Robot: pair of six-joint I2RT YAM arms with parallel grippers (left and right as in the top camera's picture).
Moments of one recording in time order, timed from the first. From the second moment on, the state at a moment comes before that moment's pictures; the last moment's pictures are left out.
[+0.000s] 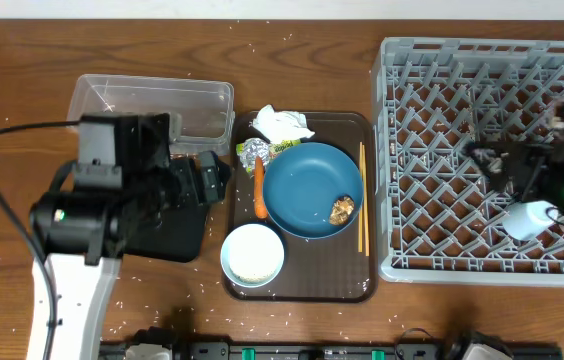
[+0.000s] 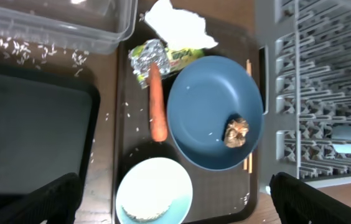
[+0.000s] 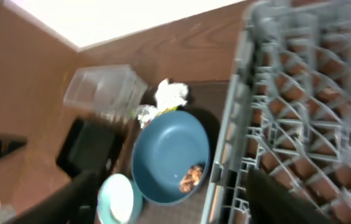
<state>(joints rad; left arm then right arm) -0.09 1.14 1.29 -1.13 0.34 -0.30 -0.38 1.14 1.33 -1.10 -0.88 -0.07</state>
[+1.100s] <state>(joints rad) -0.39 1.56 1.27 -1.03 0.08 -0.28 -0.16 1.15 1.33 -1.04 -0.76 -0.08</state>
